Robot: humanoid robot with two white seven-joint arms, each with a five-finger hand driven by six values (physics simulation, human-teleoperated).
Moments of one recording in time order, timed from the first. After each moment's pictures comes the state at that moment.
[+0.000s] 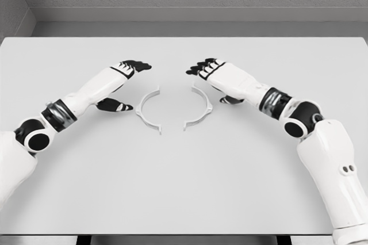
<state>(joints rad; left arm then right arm) -0.43 0.50 -0.51 -1.22 -0.46 -0.61 -0.05 -0.45 -0.24 0.29 -1.30 0.96 -0.61 0.31</state>
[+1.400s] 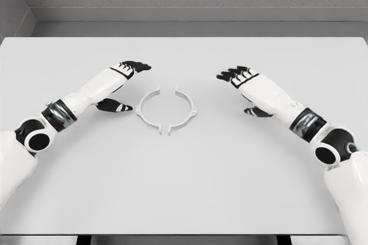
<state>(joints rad) -0.44 0.50 -0.51 -1.20 -0.46 -0.61 -0.05 -0.18 -0.31 0.03 -1.52 0.86 -0.60 0.31</state>
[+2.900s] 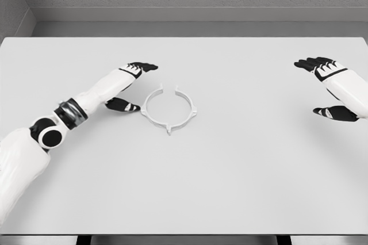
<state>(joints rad) -0.48 0.43 -0.53 -1.10 -0.46 -0.61 -0.05 -0.04 -0.40 -0.35 -1.73 0.50 -0.61 0.61</state>
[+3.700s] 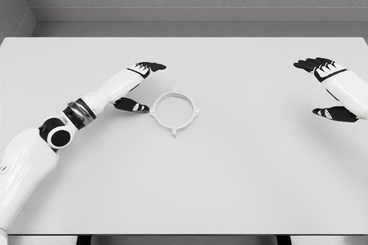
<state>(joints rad) -0.49 0.39 -0.53 -1.10 -0.47 -0.61 -0.05 -0.04 -0.40 -0.35 -1.73 0.50 -0.61 0.61</state>
